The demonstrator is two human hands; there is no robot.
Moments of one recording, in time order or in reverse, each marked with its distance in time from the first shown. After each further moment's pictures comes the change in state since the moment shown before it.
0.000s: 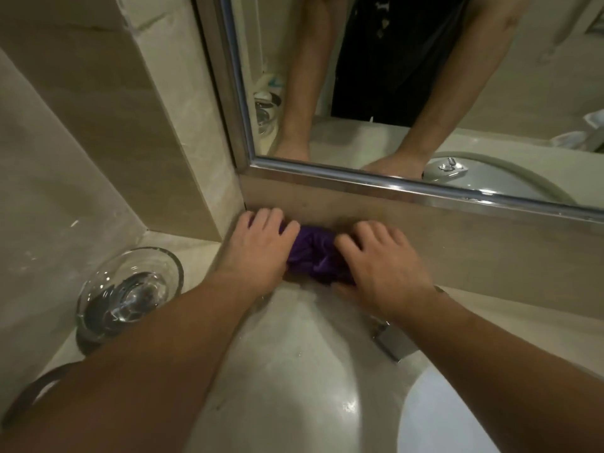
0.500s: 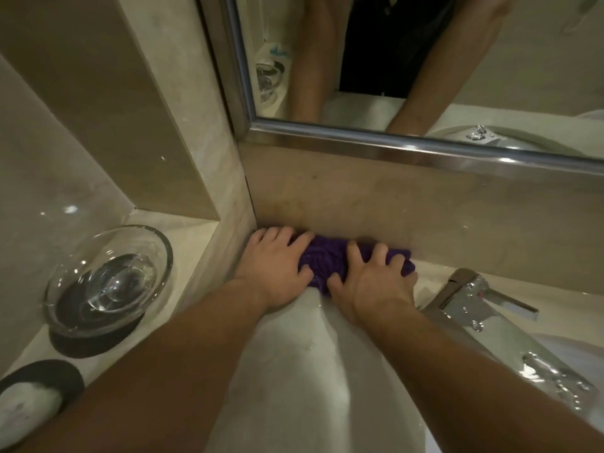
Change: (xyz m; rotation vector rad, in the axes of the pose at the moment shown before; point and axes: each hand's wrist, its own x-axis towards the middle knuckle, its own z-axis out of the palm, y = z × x) left_hand -0.003 0.017 0.072 -0.316 -0.160 -0.024; right_hand 0.012 -0.050 0.077 0.273 -0.448 0.568
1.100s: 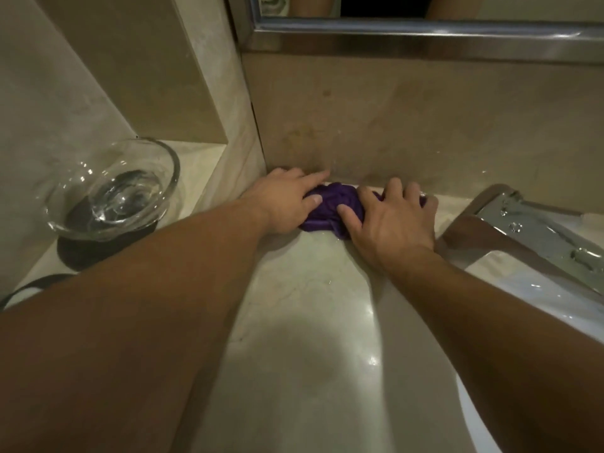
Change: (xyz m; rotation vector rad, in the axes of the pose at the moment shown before) left_hand 0.002 -0.015 -0.005 -0.091 -0.137 0.044; right_hand -0.002 0.007 0.035 -0.057 0.402 -0.086
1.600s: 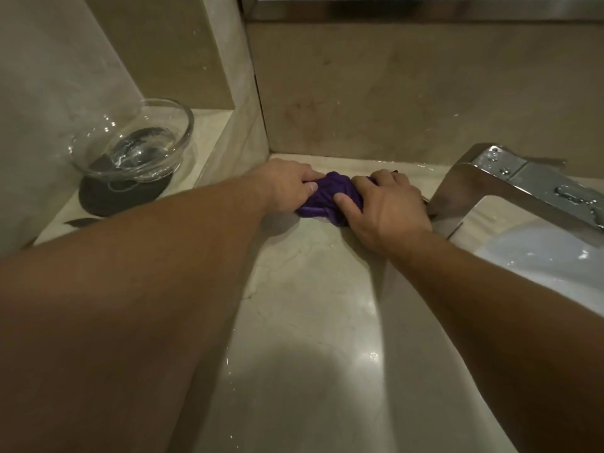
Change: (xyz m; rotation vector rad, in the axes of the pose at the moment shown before) left_hand -0.030 0.011 0.001 -0.068 -0.028 -0.003; right_hand -0.034 -0.003 0.009 0.155 0.008 -0.091
